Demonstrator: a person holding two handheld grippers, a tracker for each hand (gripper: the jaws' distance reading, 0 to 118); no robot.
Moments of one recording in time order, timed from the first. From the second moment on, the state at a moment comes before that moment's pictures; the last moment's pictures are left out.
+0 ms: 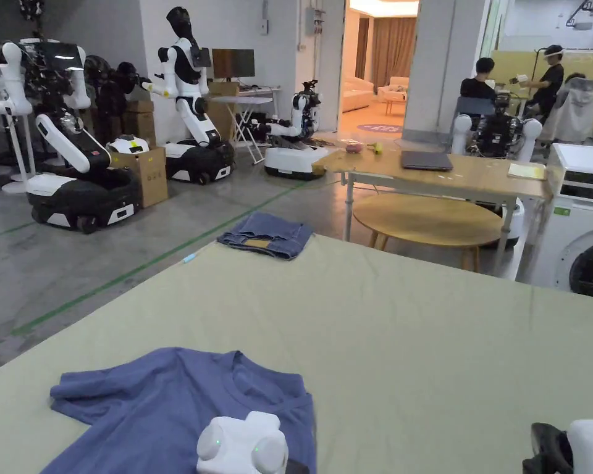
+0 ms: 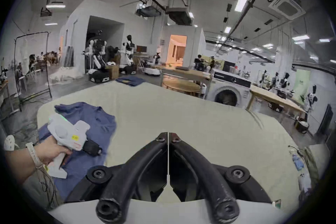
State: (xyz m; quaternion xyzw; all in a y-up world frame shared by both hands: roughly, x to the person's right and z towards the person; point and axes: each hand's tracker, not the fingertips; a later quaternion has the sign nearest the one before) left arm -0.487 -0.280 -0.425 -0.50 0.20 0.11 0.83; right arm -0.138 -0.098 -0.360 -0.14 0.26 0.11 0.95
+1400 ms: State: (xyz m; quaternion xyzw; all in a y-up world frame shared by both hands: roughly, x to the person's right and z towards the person) left arm -0.059 -0.140 -0.422 -0.29 -0.17 0.01 0.94; right arm 0.194 -0.079 -0.255 -0.15 0.01 0.02 0.99
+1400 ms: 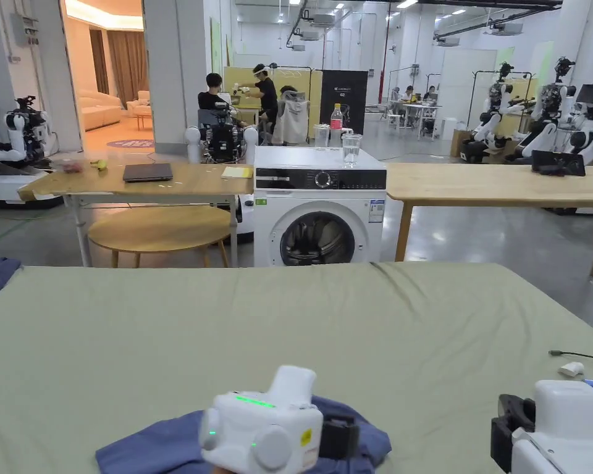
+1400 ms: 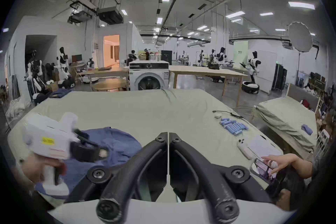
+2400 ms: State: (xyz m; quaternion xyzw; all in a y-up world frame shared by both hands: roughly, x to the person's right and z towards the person) left arm -0.401 -0.274 -0.405 -0.43 0.14 0.05 0.89; right arm 0.119 -0.117 -0.321 -0.18 0.10 0.04 0.98
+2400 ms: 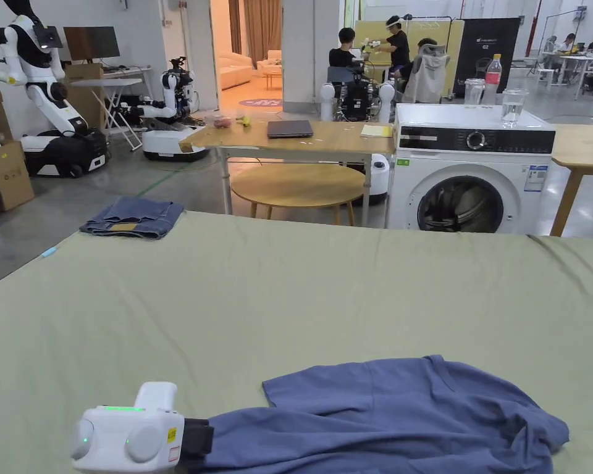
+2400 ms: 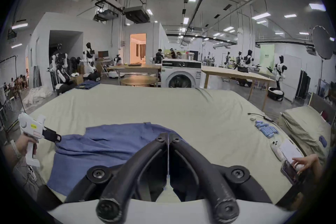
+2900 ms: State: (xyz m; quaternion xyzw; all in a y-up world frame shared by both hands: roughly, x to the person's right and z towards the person) left arm -0.375 -0.241 -0.401 -0.40 0.12 -0.01 0.91; right arm 0.200 -0.224 -0.450 -0.35 0.09 0.04 0.93
